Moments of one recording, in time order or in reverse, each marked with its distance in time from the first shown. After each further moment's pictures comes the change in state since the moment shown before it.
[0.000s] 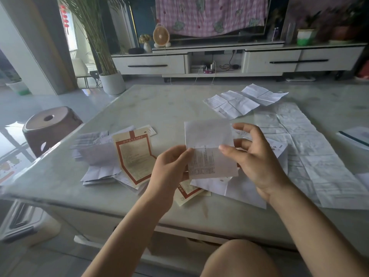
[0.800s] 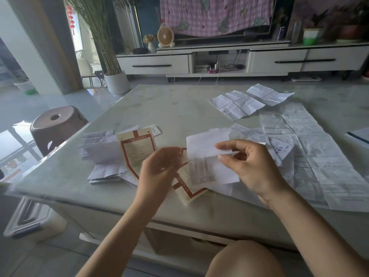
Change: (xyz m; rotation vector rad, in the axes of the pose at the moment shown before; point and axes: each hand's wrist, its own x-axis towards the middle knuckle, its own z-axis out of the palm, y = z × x) left_hand -0.005 -0.009 -0.031 0.282 0.191 0.251; right_hand -0.003 0.008 0.008 -0.172 -0.067 -0.119
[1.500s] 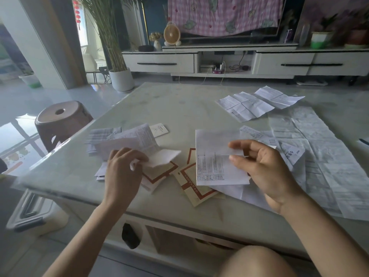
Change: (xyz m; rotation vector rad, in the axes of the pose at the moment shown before) left_hand 0.030 -0.049 -0.072 0.691 0.250 0.261; right_hand 0.002 0.002 0.005 0.190 -0.011 0.080
